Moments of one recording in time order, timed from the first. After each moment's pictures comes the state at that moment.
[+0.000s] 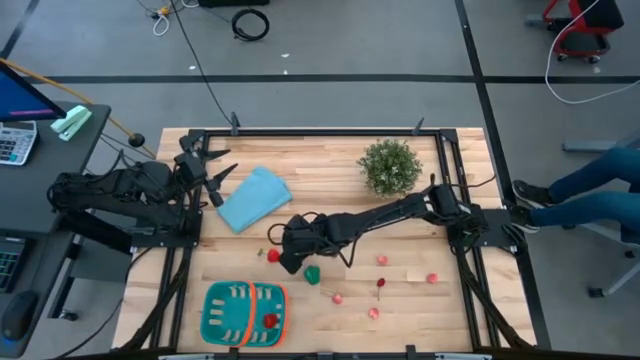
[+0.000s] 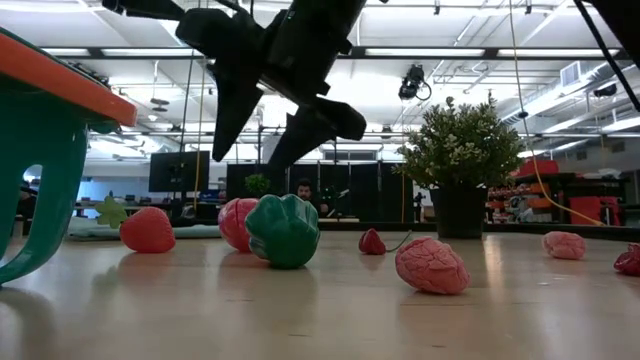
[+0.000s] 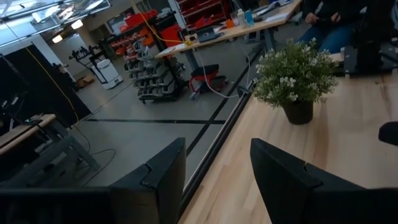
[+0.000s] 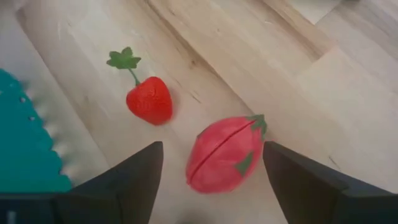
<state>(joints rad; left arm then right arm) -0.12 0.53 0.75 -0.39 -0.75 0.25 0.20 2.23 1.87 -0.71 0.24 0.92</state>
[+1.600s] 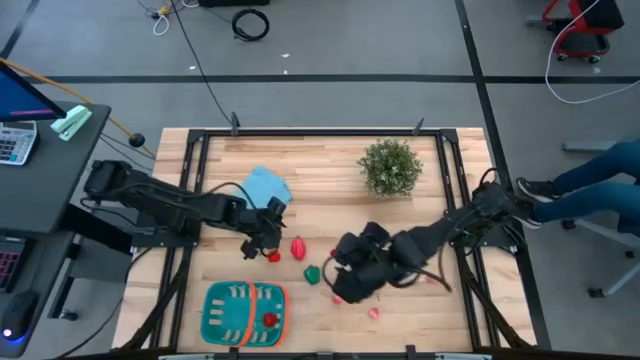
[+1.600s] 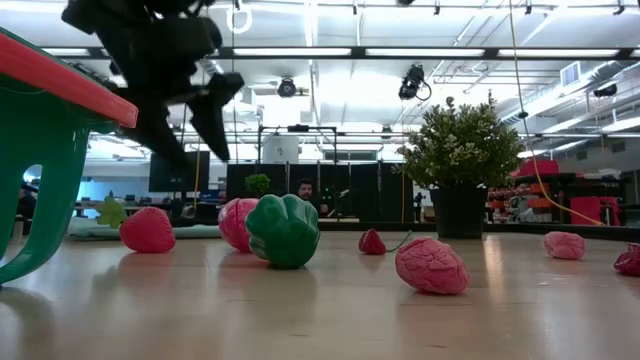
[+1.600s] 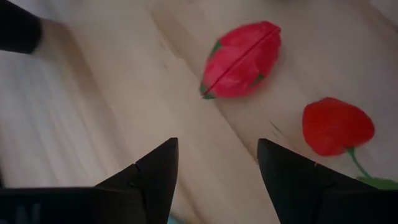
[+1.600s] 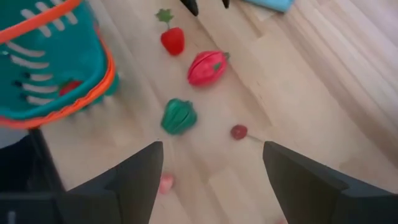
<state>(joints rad) -0.18 1.35 0.75 -0.35 -0.18 0.59 0.50 1.87 1.87 -1.18 0.45 1.01</state>
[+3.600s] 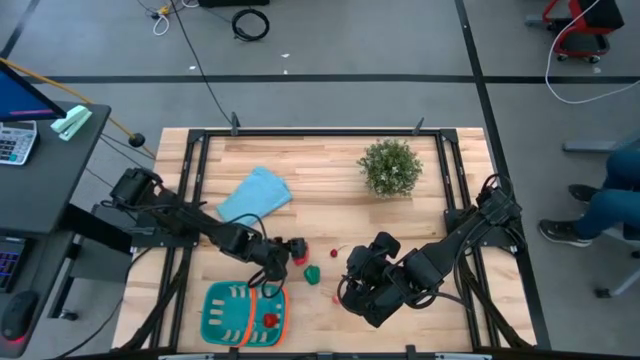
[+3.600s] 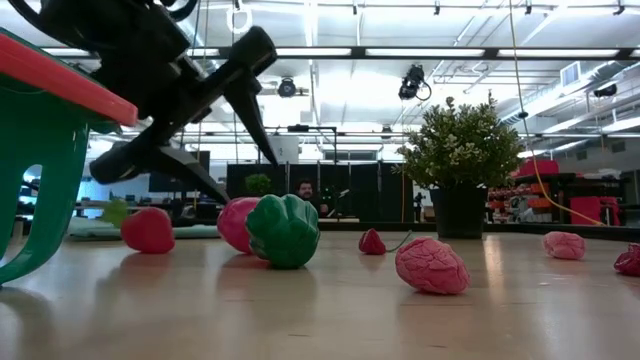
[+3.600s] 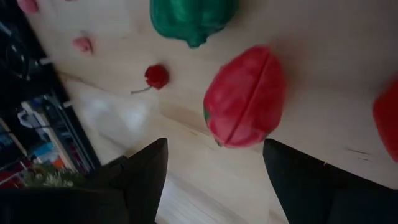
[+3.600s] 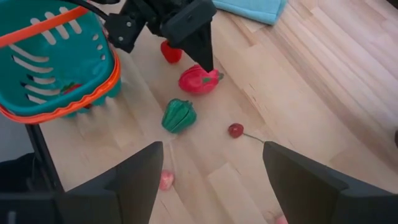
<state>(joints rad) -0.40 1.62 0.84 -0.11 -0.46 1.36 0.61 1.87 1.87 -1.23 0.60 1.10</state>
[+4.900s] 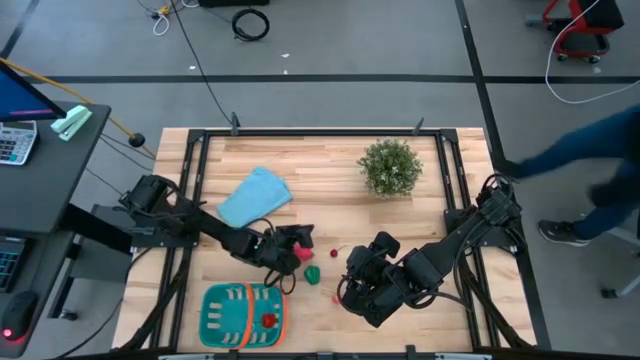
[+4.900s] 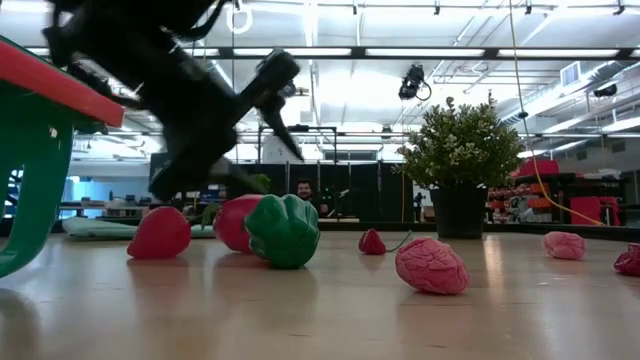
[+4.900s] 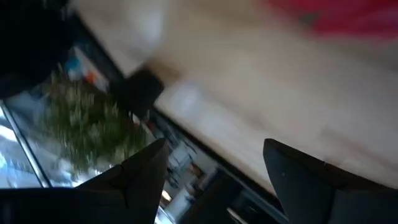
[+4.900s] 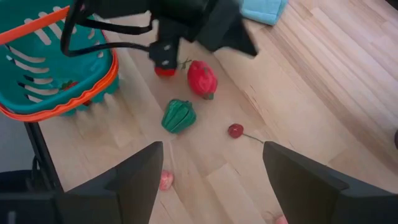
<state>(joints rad) -0.39 1.76 0.87 0.04 -0.92 1.46 0.61 1.87 1.87 -1.23 0.60 1.10</state>
